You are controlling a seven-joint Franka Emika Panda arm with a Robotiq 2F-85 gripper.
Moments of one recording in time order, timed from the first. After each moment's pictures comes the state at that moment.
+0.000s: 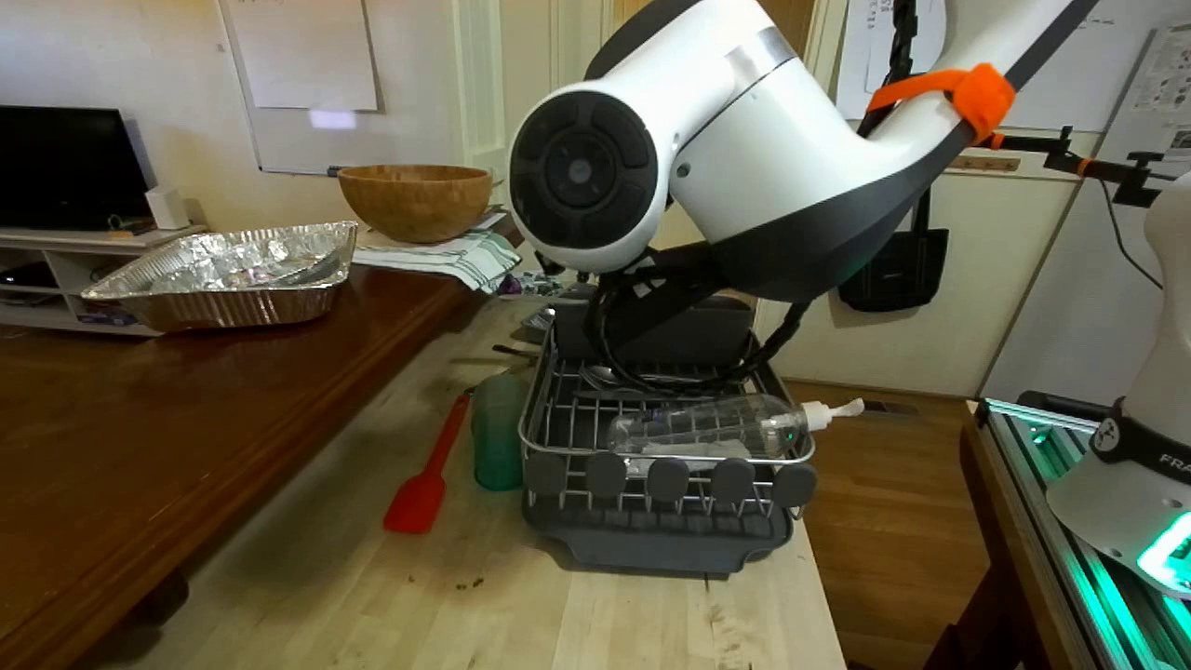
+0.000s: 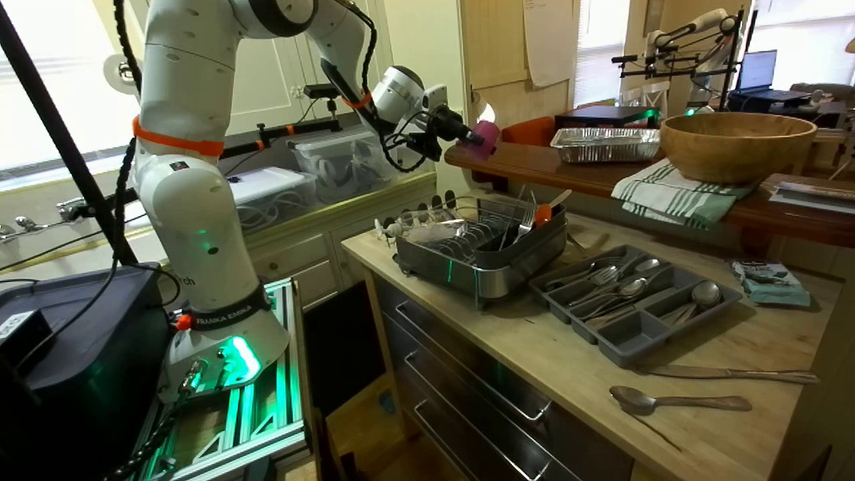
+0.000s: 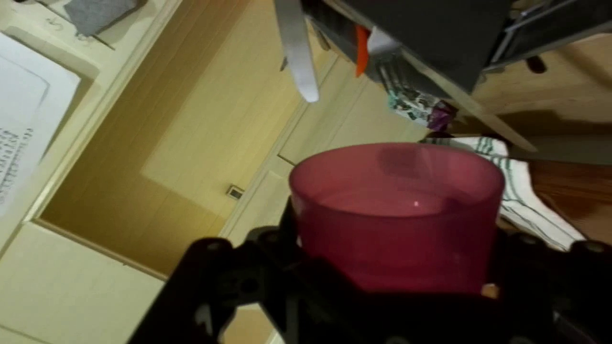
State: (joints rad) arm 0.35 0.40 0.26 -1.83 -1.27 1.56 1.71
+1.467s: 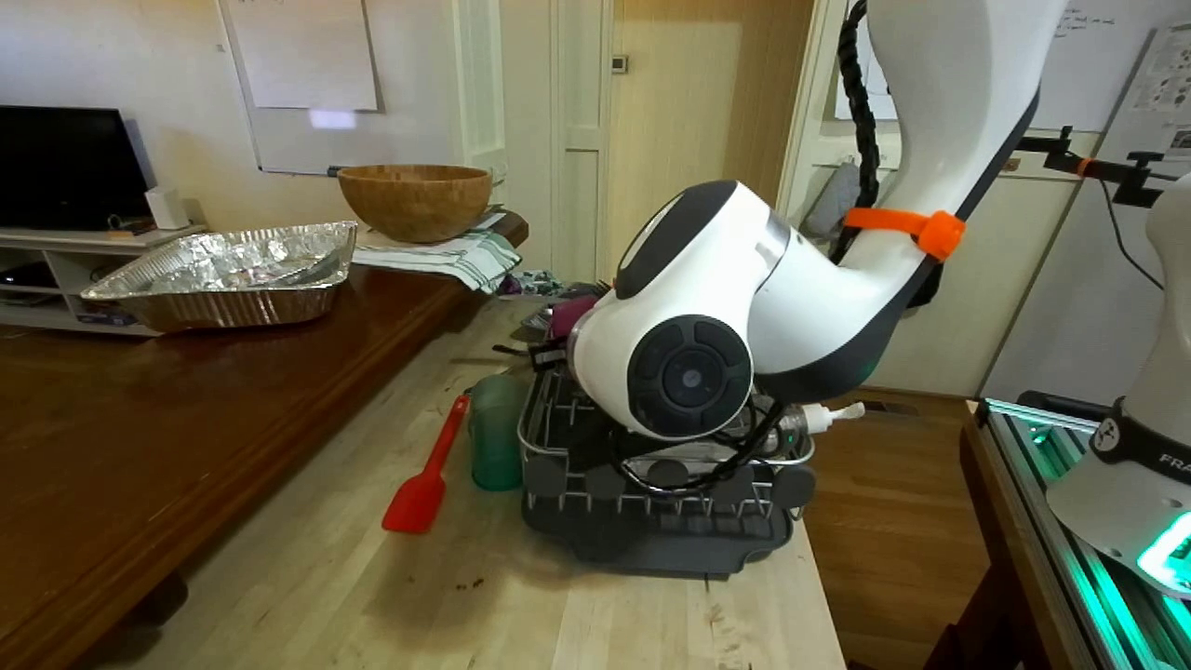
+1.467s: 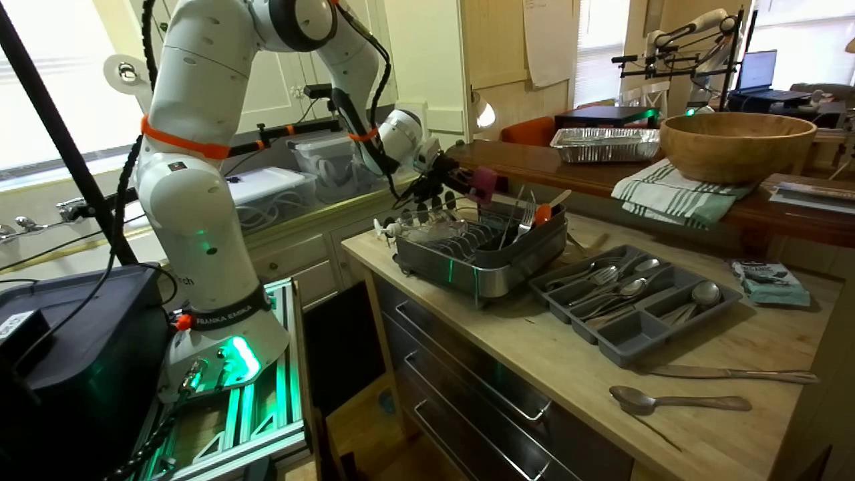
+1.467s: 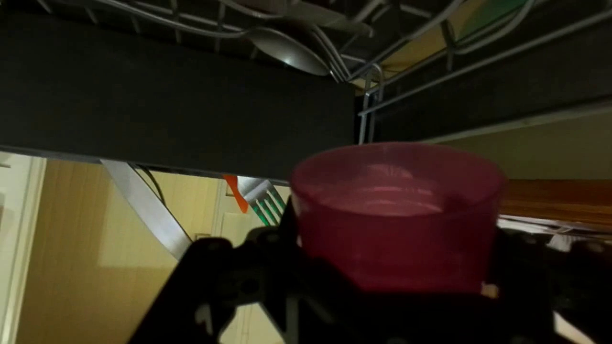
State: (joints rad) arm 0.33 0.50 0.26 -1.98 -1.47 1.84 2.32
